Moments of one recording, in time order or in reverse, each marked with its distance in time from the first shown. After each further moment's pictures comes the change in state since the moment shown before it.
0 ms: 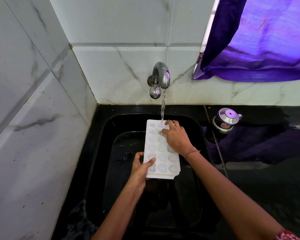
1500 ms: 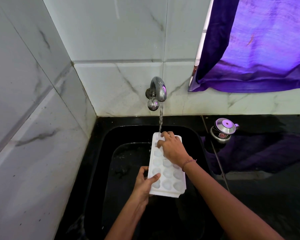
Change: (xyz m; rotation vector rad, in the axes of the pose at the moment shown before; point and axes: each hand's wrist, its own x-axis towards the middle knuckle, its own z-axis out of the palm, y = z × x) left_hand -0.014 -0.003 -0.001 0.040 -0.090 -0.048; right_hand -0.004 -0.013 -0.004 0.014 0.005 -0.073
